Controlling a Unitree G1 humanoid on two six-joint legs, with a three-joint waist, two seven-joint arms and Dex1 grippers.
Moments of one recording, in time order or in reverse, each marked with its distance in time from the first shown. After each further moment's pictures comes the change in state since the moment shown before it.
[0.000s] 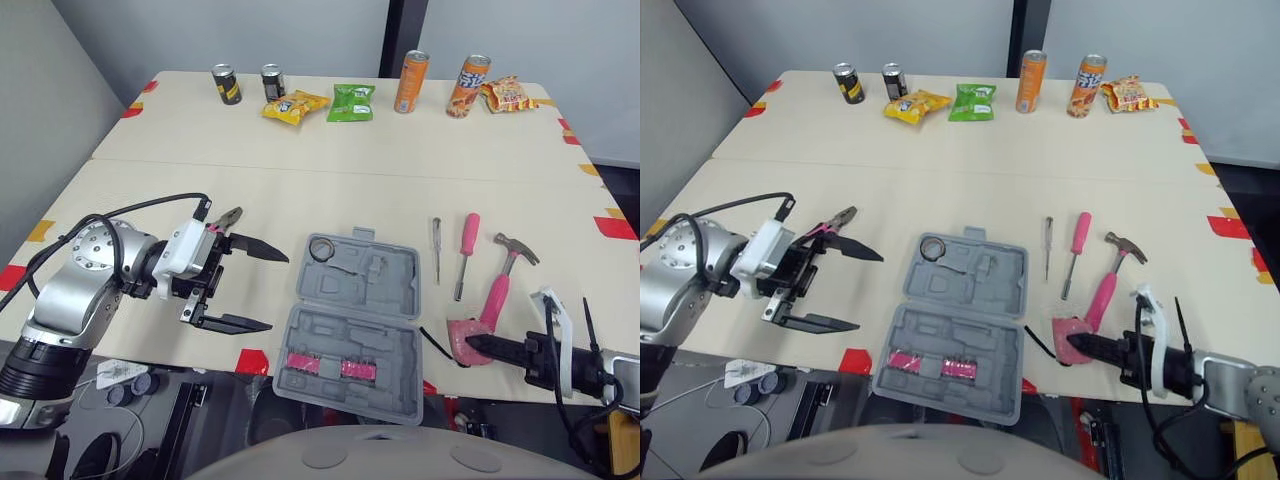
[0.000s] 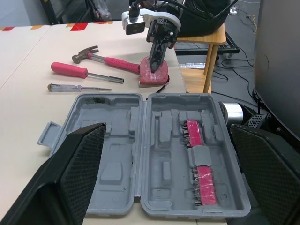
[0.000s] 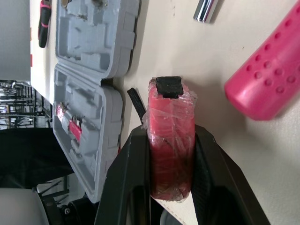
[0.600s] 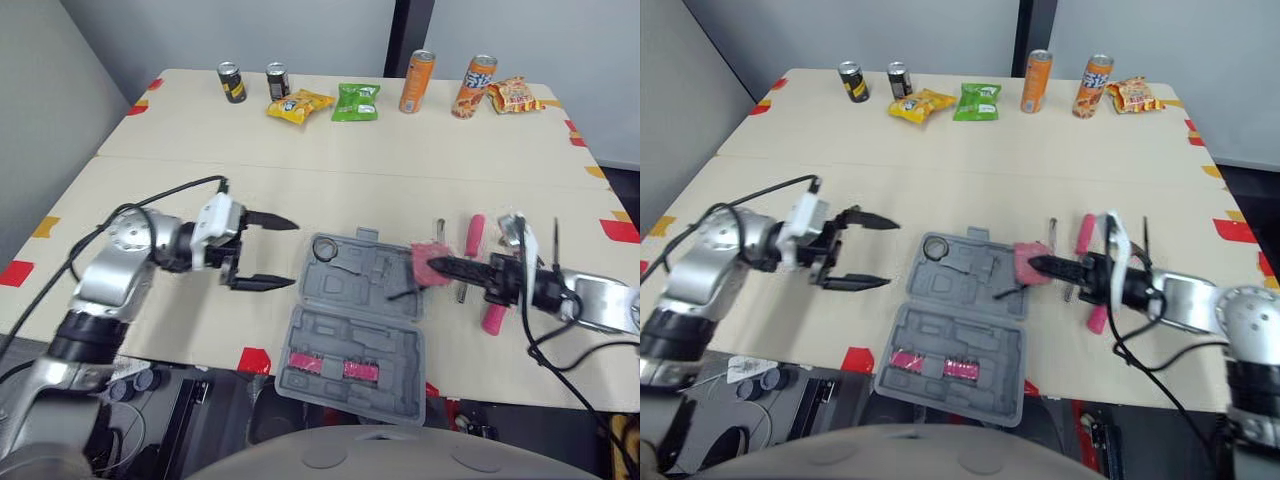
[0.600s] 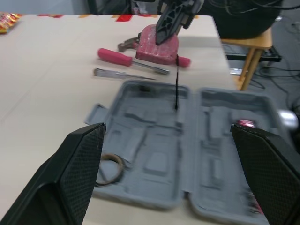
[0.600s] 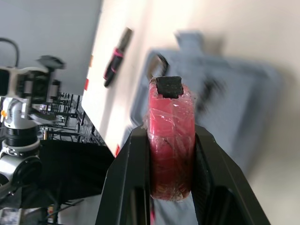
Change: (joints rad) left arm -0.076 -0.072 -0.044 0.131 0.063 0.008 0.063; right arm -0.326 0.029 -0.028 0.051 0.415 0.190 -0.359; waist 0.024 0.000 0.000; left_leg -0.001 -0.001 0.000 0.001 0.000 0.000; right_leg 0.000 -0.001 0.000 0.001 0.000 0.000
